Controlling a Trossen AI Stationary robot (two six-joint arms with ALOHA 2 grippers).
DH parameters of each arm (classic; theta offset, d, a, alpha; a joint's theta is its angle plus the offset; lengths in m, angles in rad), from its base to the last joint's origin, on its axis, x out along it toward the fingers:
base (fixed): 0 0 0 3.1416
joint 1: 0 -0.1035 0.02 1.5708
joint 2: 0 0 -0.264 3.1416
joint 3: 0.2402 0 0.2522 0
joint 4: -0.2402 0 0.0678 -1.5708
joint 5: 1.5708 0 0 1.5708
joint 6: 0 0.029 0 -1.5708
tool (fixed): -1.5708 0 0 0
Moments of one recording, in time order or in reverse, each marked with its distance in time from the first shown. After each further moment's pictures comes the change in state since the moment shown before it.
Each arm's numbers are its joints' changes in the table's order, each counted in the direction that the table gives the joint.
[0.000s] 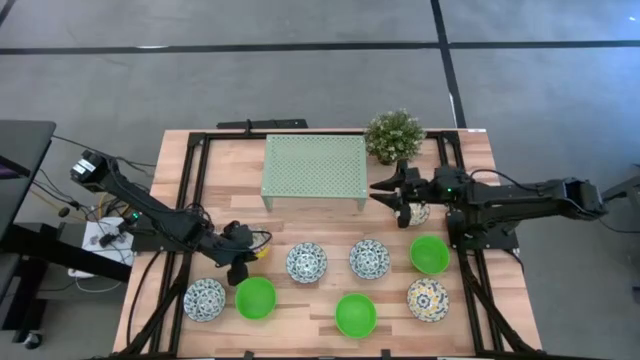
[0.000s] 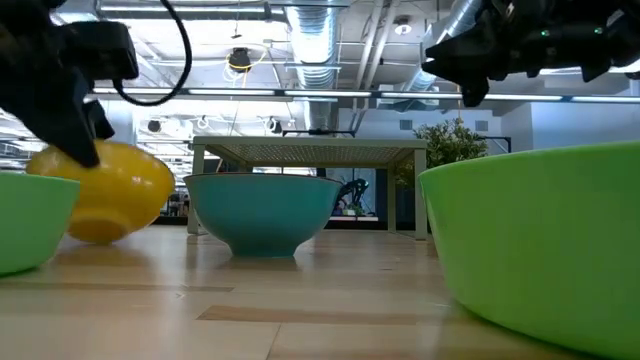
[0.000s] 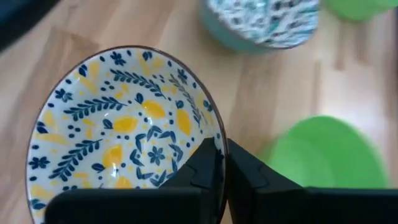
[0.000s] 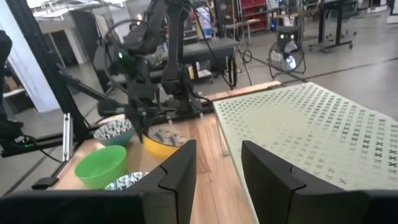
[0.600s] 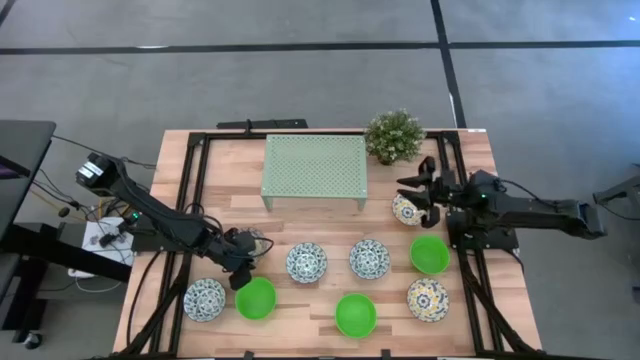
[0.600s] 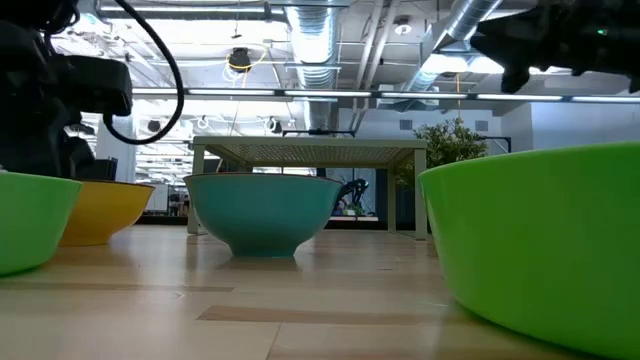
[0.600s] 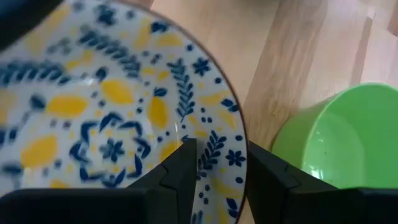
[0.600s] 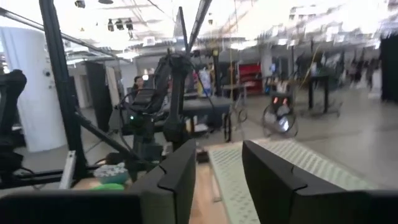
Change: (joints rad) left arm -0.002 0.165 -0.006 0.003 -0.087 -0.118; right arm 0.025 -0.399 -0.177 0.009 -0.002 -0.050
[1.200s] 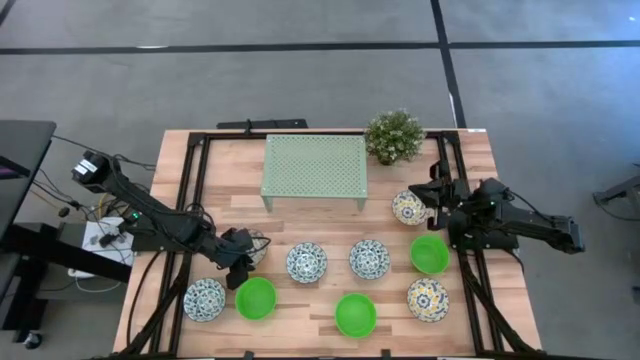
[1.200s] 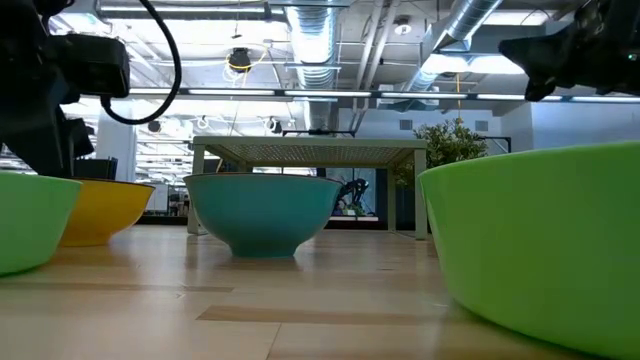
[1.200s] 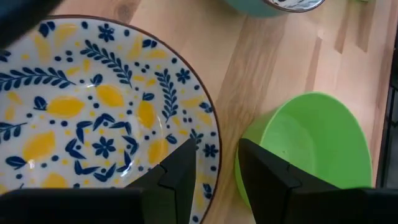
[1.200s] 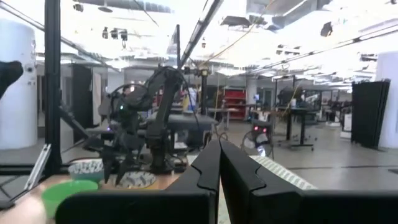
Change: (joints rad) left arm 0.005 -0.116 -0.003 -0.006 -0.027 -0.022; right arm 0.050 -0.443 -0.156 -0.172 0.000 -0.164
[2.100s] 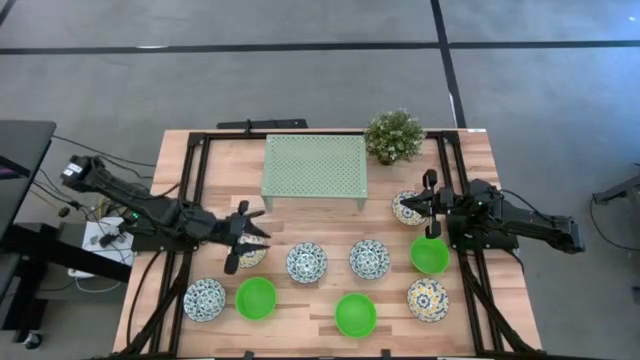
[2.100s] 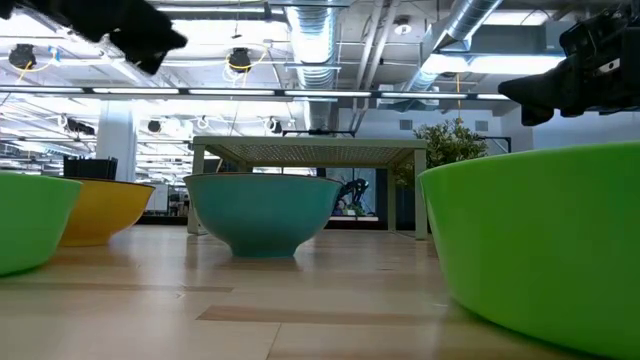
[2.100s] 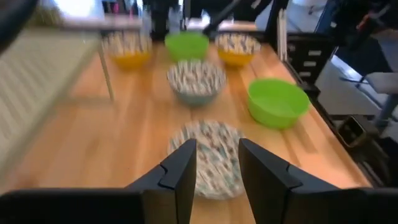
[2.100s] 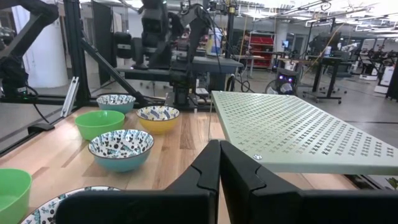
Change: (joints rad) left arm -0.092 -0.258 0.000 0.312 0.166 0.715; right arm -0.001 -0.003 0.001 -0.272 0.099 -0.040
